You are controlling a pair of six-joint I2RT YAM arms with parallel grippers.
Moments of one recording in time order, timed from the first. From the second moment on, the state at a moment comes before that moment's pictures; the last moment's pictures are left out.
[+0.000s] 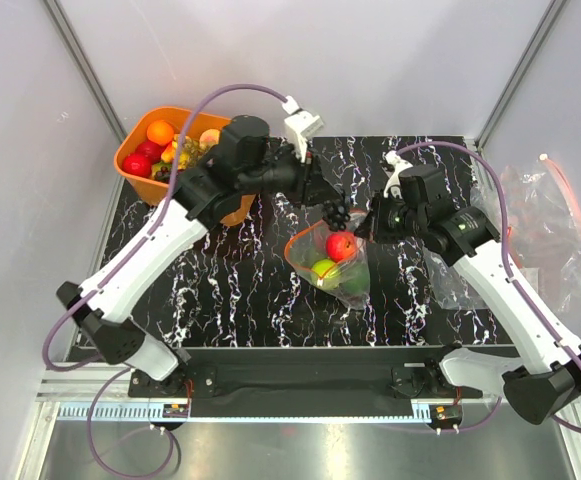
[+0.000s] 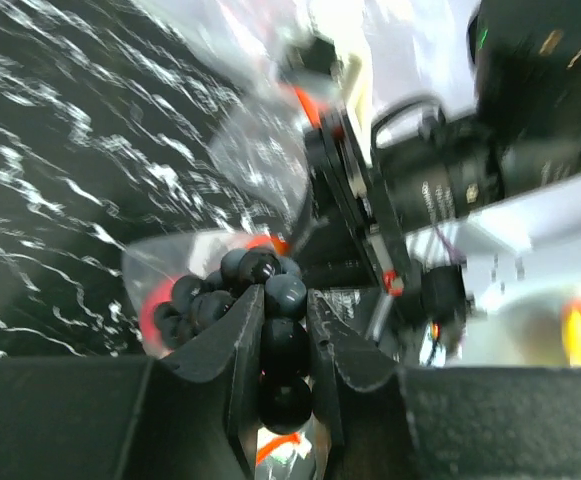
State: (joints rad) left arm -0.74 1.50 1.77 -0.56 0.47 -0.25; right arm 0.49 1.18 1.31 -0.83 -0.18 0.46
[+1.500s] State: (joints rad) left arm -0.77 1.55 1.84 -0.90 0.36 -0.05; right arm 0.49 1.12 1.27 -0.82 -0.12 0.49
